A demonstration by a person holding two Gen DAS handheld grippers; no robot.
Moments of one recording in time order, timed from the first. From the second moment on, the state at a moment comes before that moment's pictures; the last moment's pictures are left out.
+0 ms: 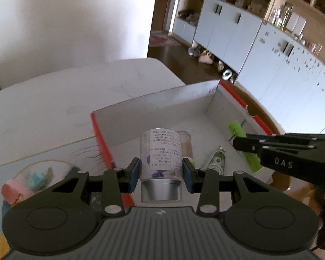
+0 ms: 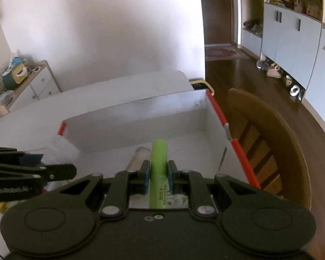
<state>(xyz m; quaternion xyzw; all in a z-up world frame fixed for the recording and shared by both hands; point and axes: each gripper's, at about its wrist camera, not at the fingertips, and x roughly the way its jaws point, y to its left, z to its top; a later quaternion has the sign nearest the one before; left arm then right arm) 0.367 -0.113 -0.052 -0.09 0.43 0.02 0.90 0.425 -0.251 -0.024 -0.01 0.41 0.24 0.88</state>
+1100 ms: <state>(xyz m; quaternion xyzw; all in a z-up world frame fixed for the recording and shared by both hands) 0.479 -0.128 -0.132 -0.05 0.58 0.08 0.81 0.491 -0.204 -0.088 -0.14 0.54 0.26 0.79</state>
